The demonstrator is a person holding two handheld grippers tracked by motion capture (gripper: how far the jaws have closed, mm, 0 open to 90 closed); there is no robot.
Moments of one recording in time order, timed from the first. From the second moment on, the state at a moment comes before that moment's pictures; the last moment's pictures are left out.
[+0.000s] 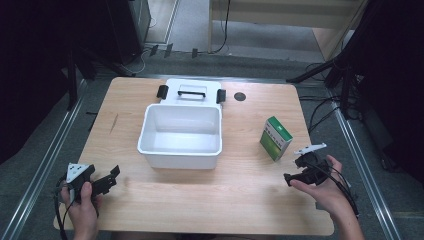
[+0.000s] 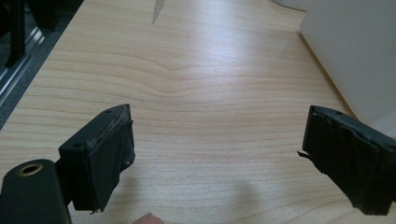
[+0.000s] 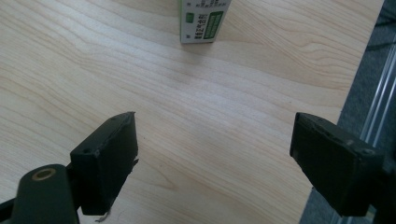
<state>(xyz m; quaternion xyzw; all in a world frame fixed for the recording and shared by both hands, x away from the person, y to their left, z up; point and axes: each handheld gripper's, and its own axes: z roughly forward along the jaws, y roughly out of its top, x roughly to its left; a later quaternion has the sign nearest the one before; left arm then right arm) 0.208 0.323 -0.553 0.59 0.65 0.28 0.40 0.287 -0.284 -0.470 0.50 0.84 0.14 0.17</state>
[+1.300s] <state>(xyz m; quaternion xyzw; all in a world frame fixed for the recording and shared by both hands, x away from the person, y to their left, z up) 0.208 0.323 -0.553 0.59 0.65 0.27 0.40 0.408 -0.210 -0.401 0.51 0.86 0.02 0.08</state>
